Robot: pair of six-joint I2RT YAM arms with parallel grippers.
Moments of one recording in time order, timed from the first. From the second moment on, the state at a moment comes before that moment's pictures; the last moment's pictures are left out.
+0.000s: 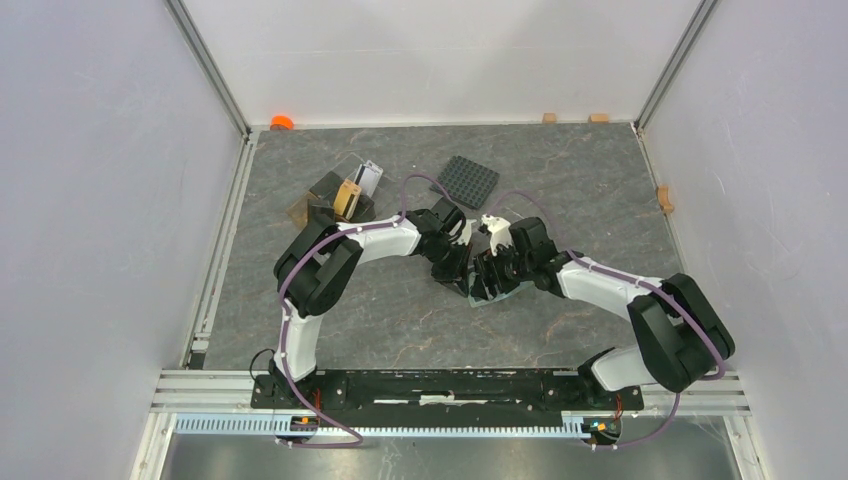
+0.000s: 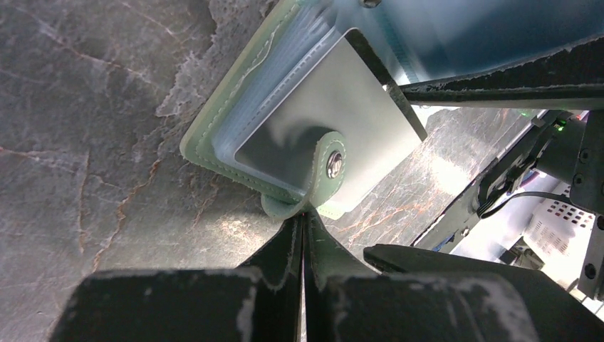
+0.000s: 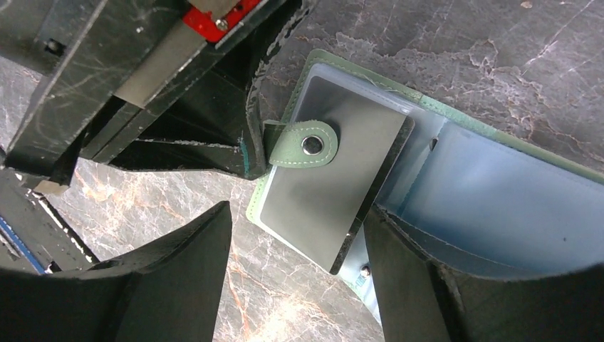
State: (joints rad) left arm -0.77 2.03 1.30 -0.43 0.51 -0.44; right arm 0.52 1.42 0.62 -0.08 -0.41 0.09
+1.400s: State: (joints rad) left arm -0.11 1.63 1.30 -0.55 -0.15 -0.37; right arm 0.59 0.99 0.63 -0.25 -0.09 0.18
